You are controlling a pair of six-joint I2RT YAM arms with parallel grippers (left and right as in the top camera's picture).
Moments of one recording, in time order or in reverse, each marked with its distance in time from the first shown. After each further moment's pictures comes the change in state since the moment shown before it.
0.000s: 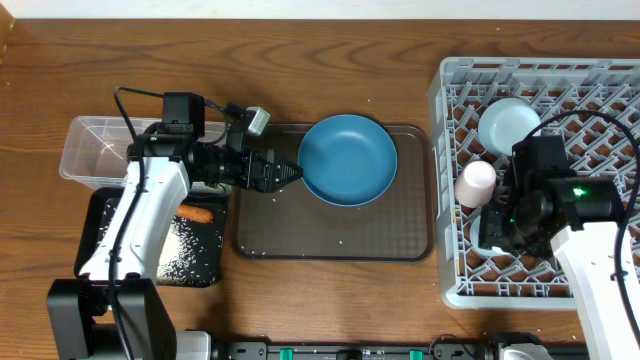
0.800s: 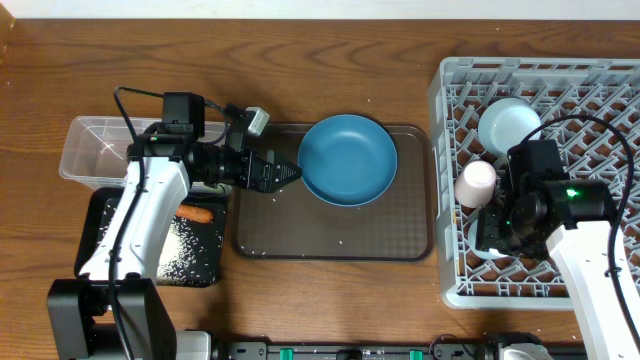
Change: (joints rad) left arm 0.000 0.000 0.000 0.000 -0.025 0.000; right arm 0.000 0.005 -0.038 0.029 -0.001 0.005
